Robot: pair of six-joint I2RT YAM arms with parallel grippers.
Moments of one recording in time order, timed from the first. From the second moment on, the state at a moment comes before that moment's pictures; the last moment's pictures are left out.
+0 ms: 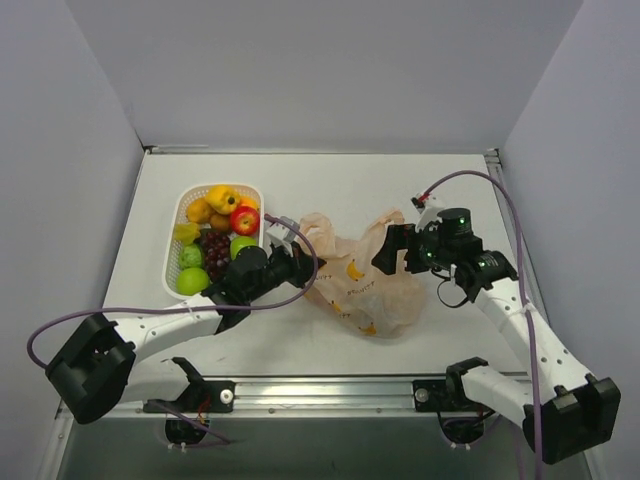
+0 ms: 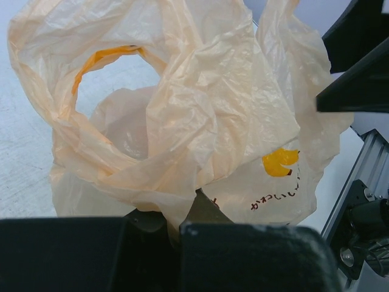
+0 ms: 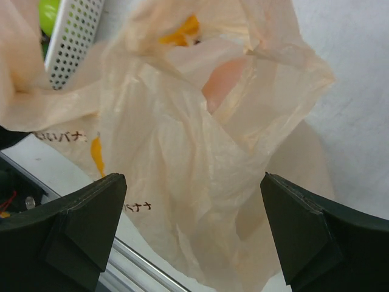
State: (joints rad) left arm -0.79 1.23 0.55 0.53 0.08 -0.44; right arm 0.31 1.01 0.89 -0.54 -0.32 0.24
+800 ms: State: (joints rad) left arm -0.73 1.19 0.58 0.46 0.12 -0.45; right arm 0.40 1.16 0.82 -0.26 -0.37 0.42
